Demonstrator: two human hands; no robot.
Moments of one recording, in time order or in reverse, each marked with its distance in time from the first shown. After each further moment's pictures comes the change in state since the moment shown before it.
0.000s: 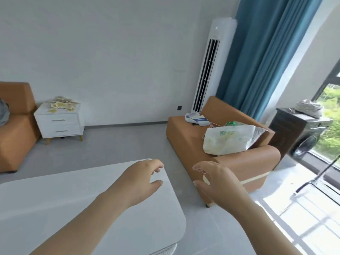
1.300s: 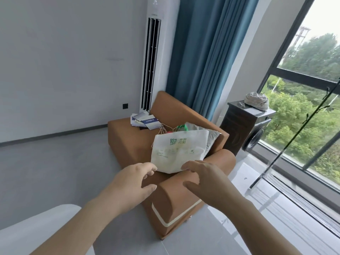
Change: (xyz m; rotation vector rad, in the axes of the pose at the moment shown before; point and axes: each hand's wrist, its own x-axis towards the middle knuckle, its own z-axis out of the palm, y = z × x) left_hand 0.489 0.115 0.173 -0.085 -0.179 0.167; right_hand 0.304 0.359 -0.094 -0.101 -0.027 0.172
